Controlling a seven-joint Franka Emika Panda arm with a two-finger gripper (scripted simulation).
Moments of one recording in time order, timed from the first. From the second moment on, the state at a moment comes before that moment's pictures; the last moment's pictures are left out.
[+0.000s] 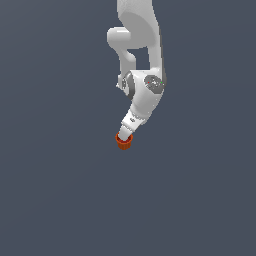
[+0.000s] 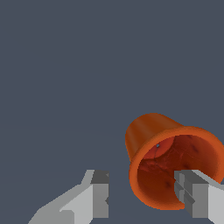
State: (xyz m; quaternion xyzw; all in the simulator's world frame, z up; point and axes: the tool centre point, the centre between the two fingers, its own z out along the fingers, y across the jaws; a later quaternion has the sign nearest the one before) arm -0.090 0.014 0.098 0.87 0.47 -0.10 0.08
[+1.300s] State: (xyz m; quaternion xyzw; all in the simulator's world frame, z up) arm -0.095 0.007 0.069 0.87 0.48 -0.10 0.08
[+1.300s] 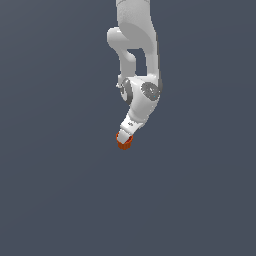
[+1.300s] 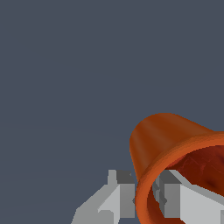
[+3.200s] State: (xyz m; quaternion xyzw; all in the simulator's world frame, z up) arm 0.030 -0.168 0.252 0.87 0.48 -0.10 0.08
